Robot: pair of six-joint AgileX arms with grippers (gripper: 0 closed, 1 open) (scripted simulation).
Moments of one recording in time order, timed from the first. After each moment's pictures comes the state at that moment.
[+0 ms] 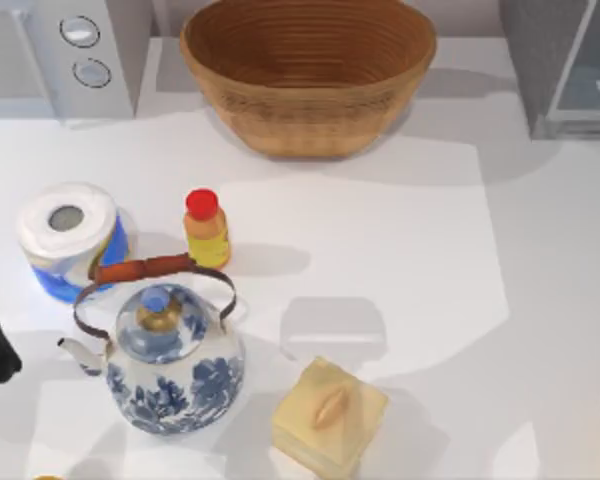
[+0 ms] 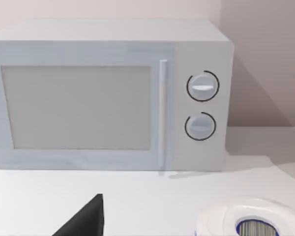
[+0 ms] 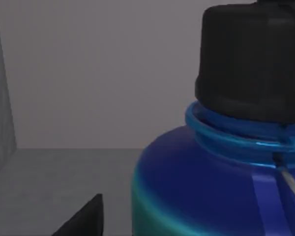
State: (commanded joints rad) left arm 0.00 0.00 0.00 0.00 0.00 0.00; right arm -0.22 2.32 1.24 1.09 -0.18 0.01
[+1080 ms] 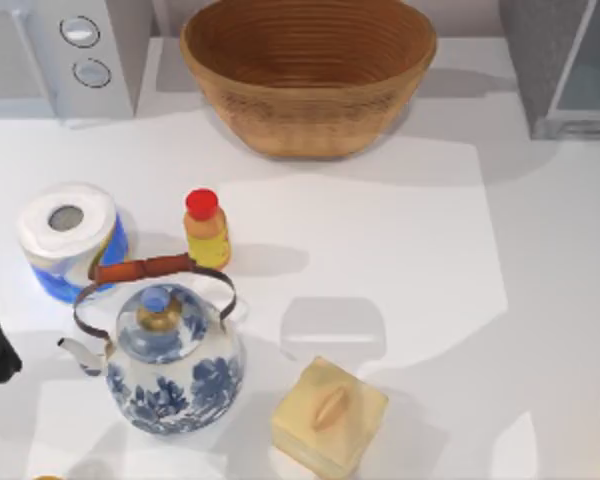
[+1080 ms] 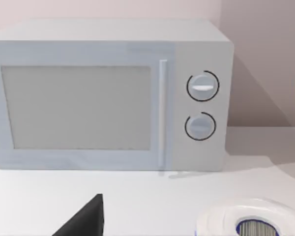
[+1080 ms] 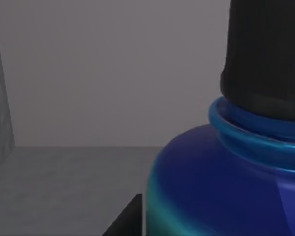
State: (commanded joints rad) left arm 0.00 0.00 0.00 0.00 0.00 0.00; right arm -0.21 2.34 1.28 1.06 -0.17 0.01
